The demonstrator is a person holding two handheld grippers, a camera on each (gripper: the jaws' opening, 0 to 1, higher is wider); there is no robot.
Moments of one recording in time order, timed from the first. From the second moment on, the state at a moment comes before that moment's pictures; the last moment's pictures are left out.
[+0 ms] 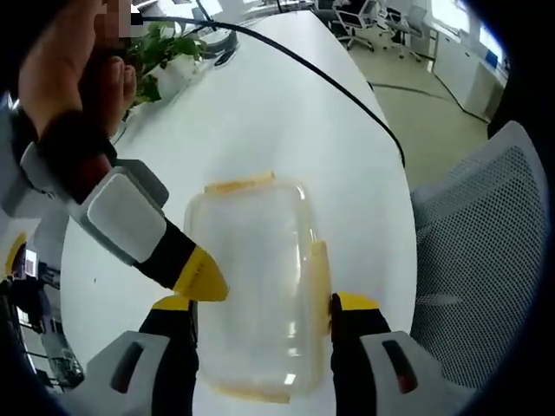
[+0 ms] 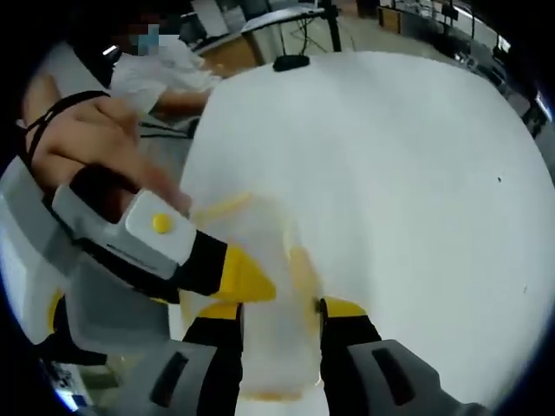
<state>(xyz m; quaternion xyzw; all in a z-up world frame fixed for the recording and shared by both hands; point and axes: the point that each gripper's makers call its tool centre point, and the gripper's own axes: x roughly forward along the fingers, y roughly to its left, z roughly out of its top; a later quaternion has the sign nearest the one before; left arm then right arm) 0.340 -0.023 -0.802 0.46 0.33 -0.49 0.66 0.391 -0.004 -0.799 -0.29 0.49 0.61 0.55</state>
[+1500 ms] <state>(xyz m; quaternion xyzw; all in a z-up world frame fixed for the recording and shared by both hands) 0.337 -0.018 -0.806 0.46 0.30 -0.52 0.65 0.386 -0.004 -0.801 -0.27 0.53 0.57 0.57</state>
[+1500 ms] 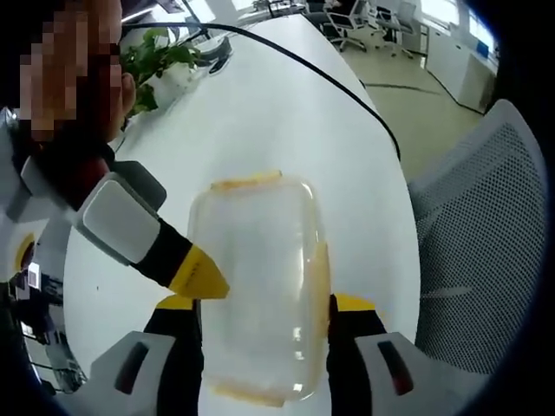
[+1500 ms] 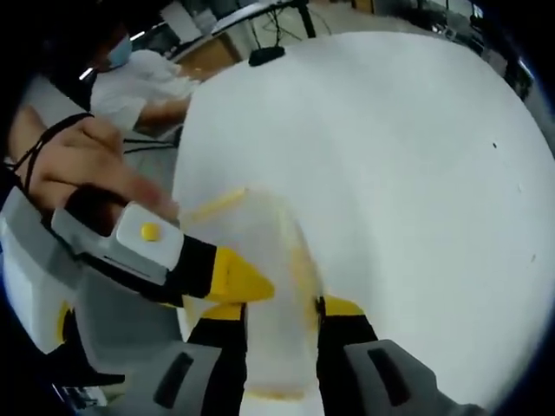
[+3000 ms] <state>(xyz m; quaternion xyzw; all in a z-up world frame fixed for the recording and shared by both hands) 0.339 -0.003 -0.782 0.41 0.42 -0.57 0.58 0.366 -0.028 -0.777 -0.34 0.40 0.63 0.57</state>
